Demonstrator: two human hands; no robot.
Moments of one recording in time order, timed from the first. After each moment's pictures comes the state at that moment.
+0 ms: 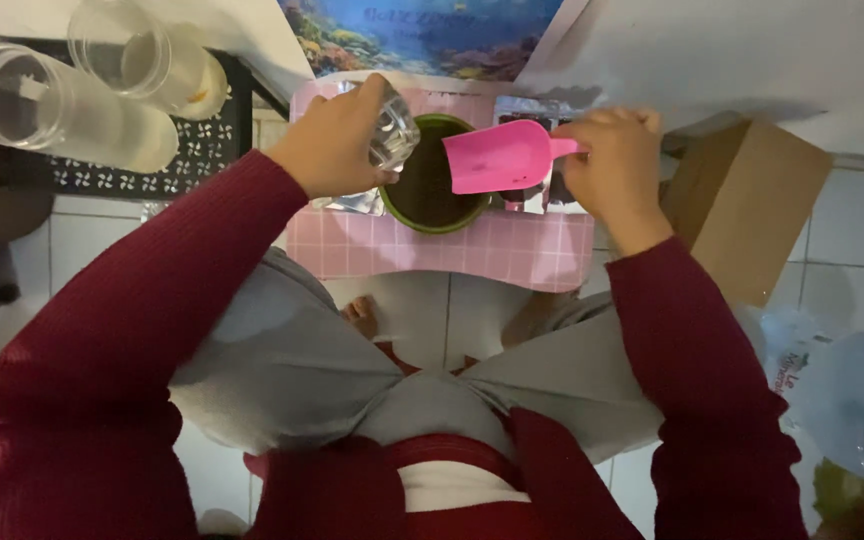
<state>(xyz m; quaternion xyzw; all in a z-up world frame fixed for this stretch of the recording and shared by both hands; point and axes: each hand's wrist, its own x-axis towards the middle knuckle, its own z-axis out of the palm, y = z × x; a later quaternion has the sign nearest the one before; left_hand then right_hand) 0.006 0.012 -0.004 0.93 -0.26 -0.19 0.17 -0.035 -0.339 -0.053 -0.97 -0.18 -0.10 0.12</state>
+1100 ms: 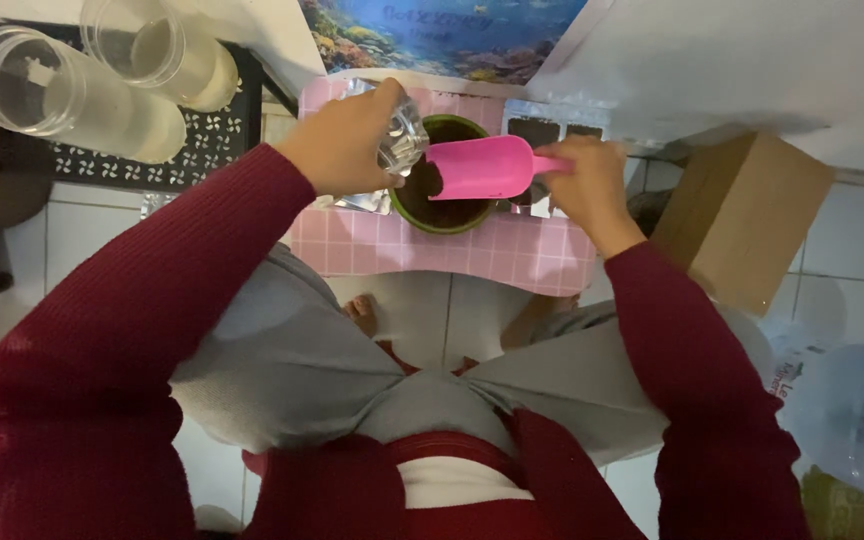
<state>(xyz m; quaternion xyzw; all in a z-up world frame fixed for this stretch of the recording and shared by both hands) 0.004 0.019 0.013 0.92 -0.25 -0.25 0.18 -0.028 -0.331 -0.122 -0.95 -0.17 -0.07 0.24</state>
